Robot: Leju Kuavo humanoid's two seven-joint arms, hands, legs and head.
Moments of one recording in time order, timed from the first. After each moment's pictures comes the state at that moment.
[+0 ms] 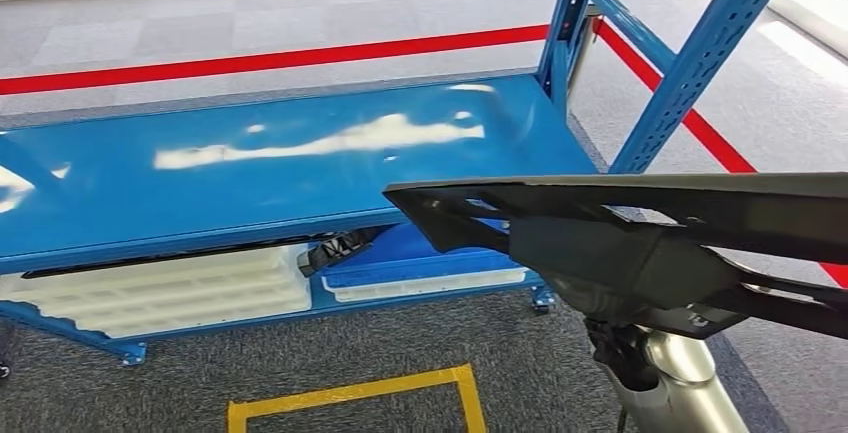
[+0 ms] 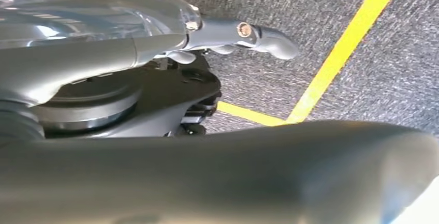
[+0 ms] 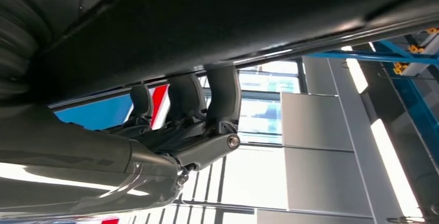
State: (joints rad) left arm -0.09 -0.19 1.36 -0.22 -0.83 -0.35 -0.35; right arm -0.09 -0.10 0.21 -1.86 -0.18 0.36 -0.36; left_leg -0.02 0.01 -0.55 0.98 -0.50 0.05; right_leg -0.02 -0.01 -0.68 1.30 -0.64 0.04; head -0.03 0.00
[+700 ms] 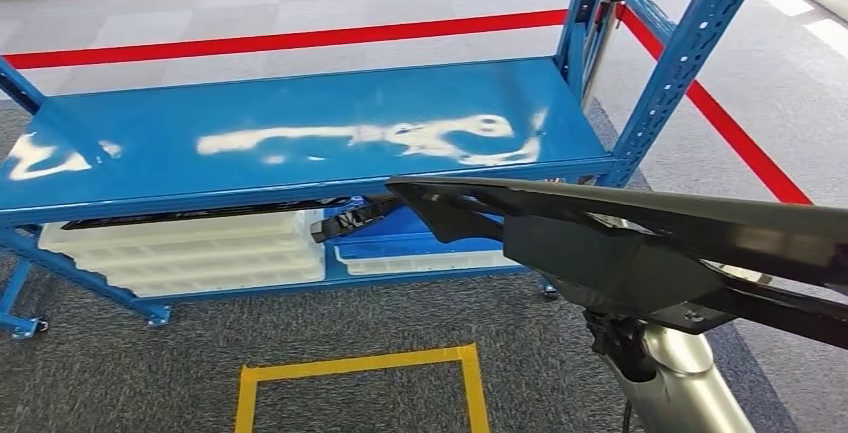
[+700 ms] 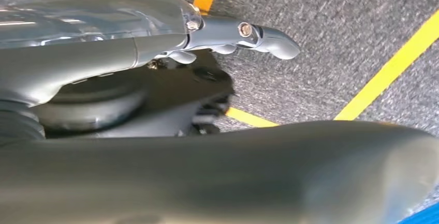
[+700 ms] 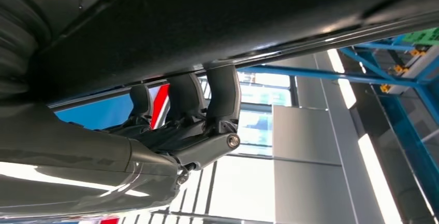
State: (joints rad) left arm -0.09 -0.19 1.36 -0.22 -0.83 -0.32 -0.33; right arm -0.13 -0.12 0.23 -1.84 -0.14 0.35 -0.39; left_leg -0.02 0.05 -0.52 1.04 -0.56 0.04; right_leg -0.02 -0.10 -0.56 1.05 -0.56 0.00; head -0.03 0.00
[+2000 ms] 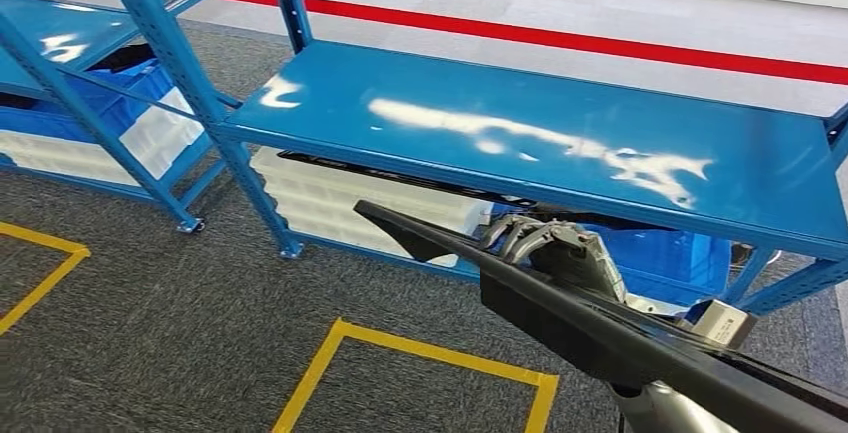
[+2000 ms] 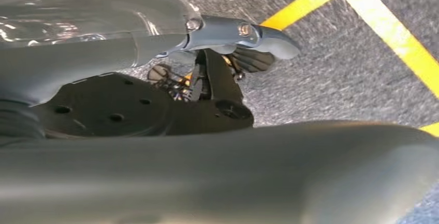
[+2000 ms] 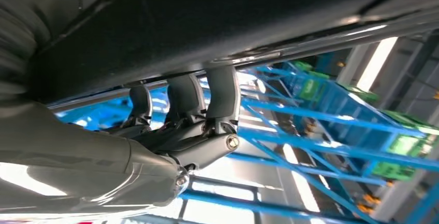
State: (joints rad) left arm -0.07 -0.18 1.37 -0.22 -0.82 -0.25 -0.27; right arm -0.09 -0.13 0.29 -1.86 -0.07 0.37 -0.51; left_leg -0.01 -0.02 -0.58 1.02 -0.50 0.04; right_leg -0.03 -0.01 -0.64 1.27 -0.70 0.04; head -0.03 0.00
